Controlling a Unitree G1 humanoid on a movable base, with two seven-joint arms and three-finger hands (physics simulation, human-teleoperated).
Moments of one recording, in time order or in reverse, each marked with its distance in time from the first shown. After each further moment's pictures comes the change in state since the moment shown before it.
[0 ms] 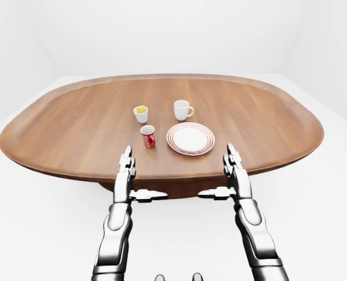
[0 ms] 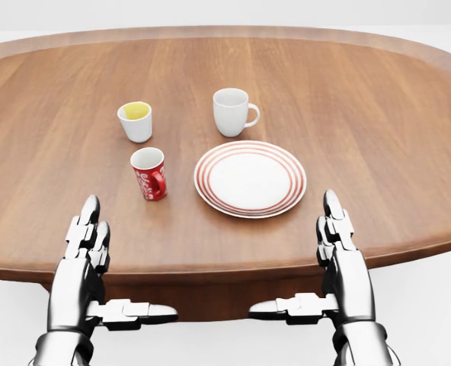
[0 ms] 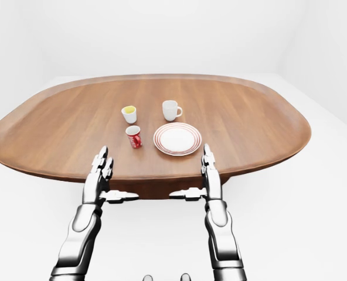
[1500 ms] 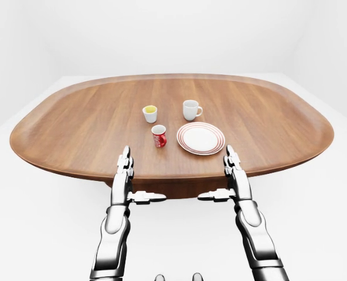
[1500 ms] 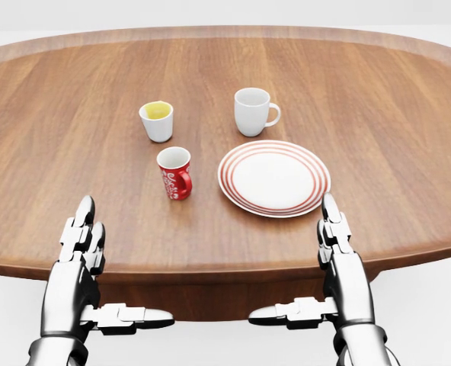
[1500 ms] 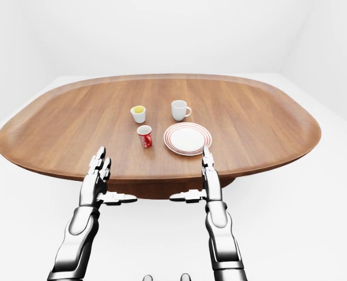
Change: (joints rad) left arm 0.031 0.005 0.008 -0.041 0.011 -0.009 -0.014; right arm 0.008 -0.006 0.003 0.012 -0.062 -0.011 0.002
